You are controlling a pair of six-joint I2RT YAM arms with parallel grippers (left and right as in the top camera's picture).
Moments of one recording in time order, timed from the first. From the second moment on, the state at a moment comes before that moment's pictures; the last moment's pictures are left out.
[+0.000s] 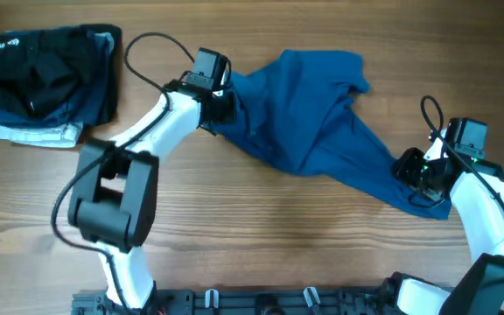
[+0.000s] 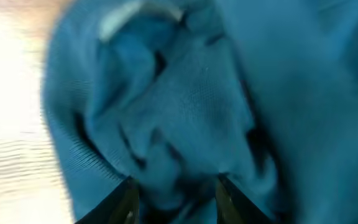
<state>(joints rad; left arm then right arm) -0.35 2.02 1.35 -0.50 0.06 -0.34 -0.32 1.39 0.75 -0.65 -0.18 0.29</state>
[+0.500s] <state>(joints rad) -0.31 2.01 1.47 -0.67 0.11 -0.34 -0.32 1.39 0.76 -0.62 -0.25 0.26</state>
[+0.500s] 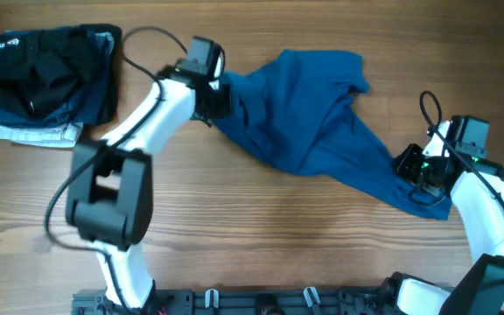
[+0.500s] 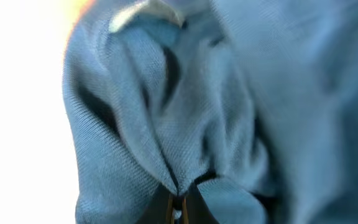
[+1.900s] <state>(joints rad) -0.31 1.77 1.53 -1.04 0.00 -0.70 -0.10 1.39 0.85 -0.47 -0.39 0.20</state>
